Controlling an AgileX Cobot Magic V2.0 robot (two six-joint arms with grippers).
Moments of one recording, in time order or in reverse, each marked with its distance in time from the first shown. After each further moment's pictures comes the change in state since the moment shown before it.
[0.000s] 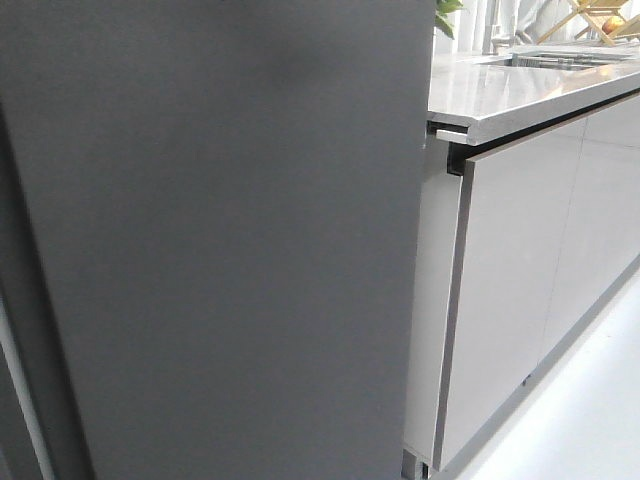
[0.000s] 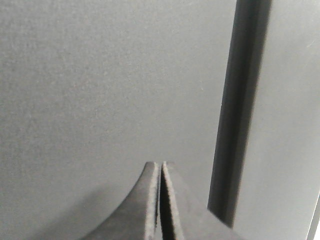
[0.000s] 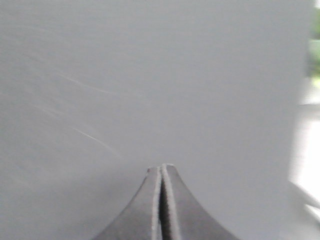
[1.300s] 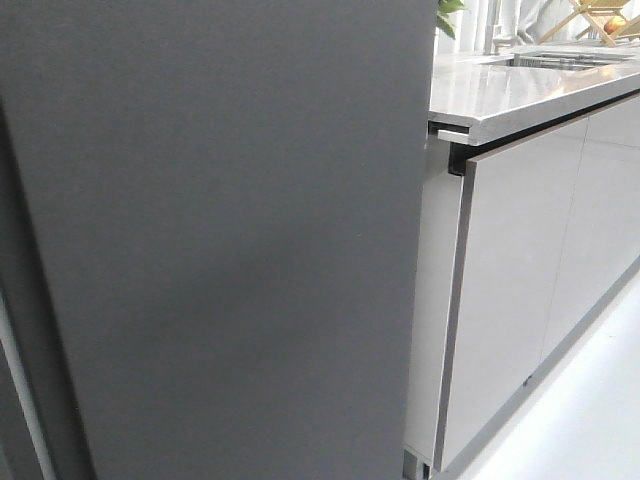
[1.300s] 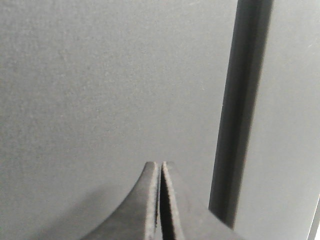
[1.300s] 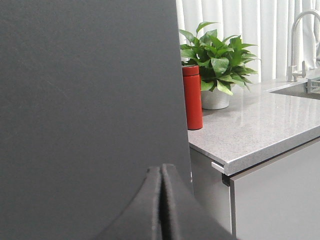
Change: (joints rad) left arm 0.000 0.000 0.000 0.000 0.000 0.000; right arm -0.201 -0.854 0.665 -0.485 0.099 0.473
